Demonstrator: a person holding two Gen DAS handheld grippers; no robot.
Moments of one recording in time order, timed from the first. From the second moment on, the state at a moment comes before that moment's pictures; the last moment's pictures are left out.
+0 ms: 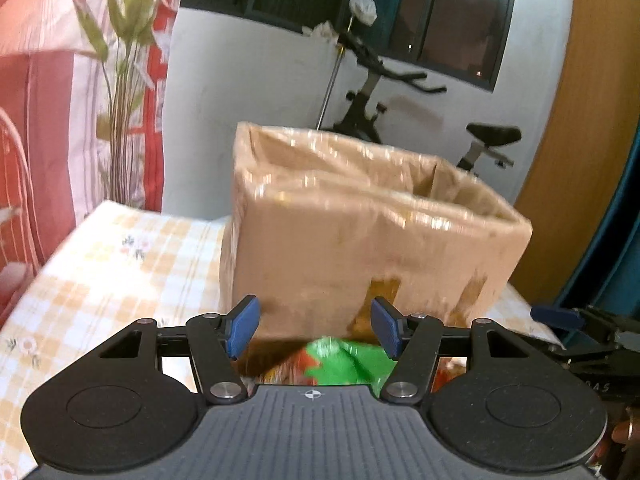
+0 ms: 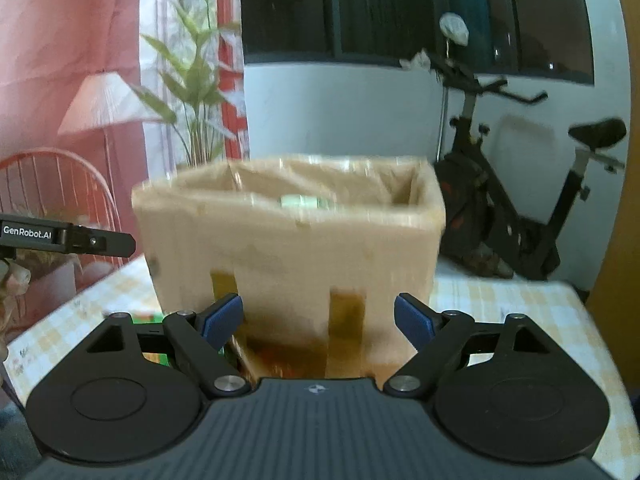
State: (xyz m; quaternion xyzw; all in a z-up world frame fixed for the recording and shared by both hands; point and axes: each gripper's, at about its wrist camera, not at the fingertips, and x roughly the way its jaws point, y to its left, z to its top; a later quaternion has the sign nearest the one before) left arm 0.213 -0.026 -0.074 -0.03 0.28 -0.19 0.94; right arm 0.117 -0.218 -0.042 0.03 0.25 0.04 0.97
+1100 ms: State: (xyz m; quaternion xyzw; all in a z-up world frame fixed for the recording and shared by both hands) left arm 0.231 -0.043 -0.141 0.01 0.35 -0.22 0.91; right arm 0.111 -0.216 -0.127 0.04 0.41 0.05 0.91
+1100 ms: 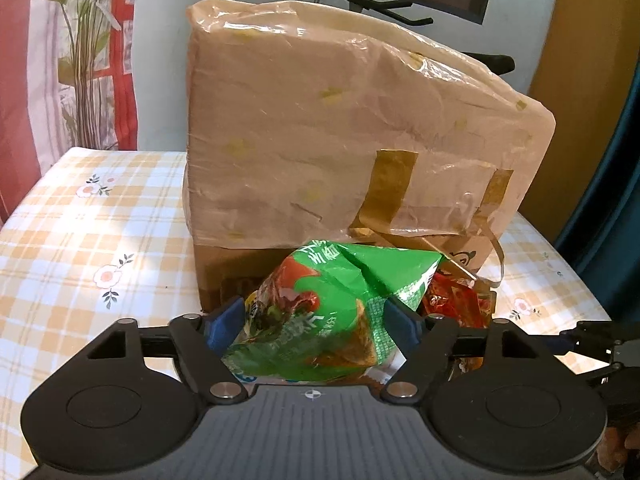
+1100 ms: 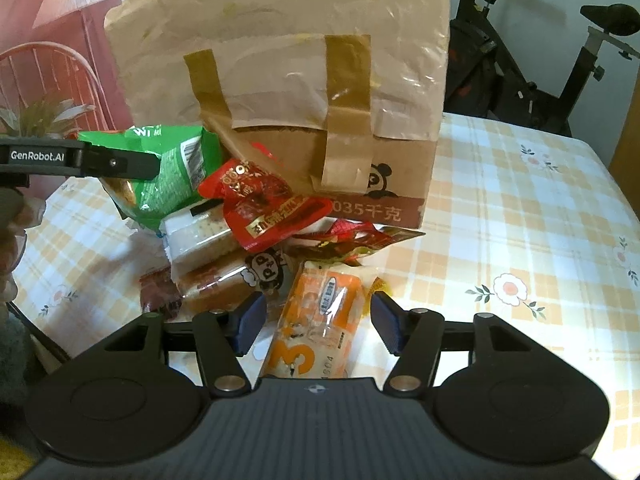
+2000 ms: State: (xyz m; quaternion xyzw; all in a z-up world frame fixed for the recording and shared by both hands) left arm 0.202 -0.005 -0.115 -0.07 0.31 -0.16 0.93; right arm 0.109 -0.215 -0.134 0.05 0.43 0.05 0.90
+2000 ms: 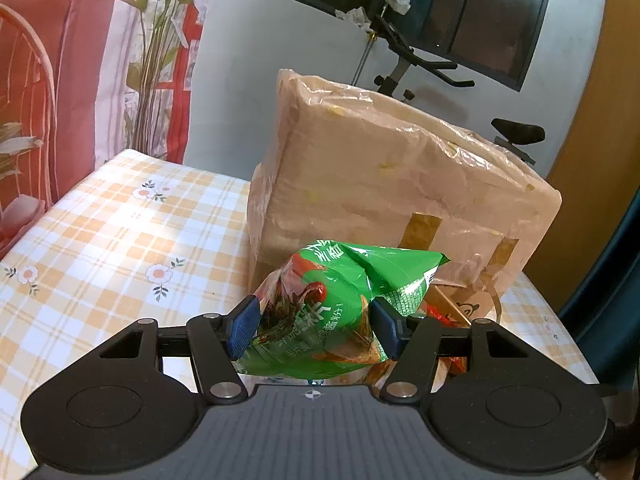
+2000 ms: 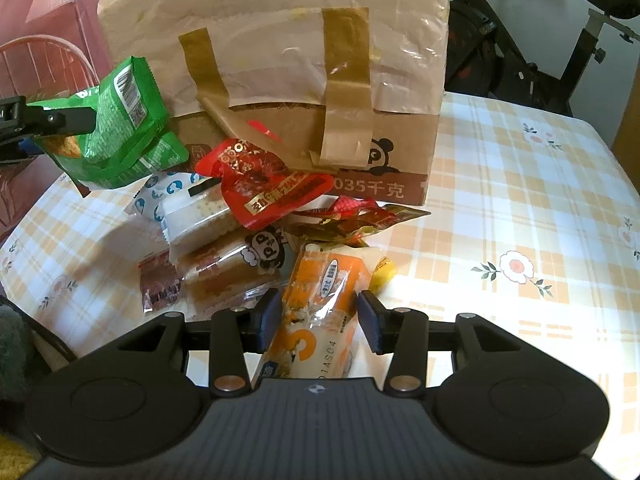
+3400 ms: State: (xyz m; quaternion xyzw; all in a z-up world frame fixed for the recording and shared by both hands) left arm 0.187 0.022 -0.077 -0.10 0.24 -0.14 0.96; right arm 0.096 -0.265 -0.086 0.08 0.33 -0.06 0.94
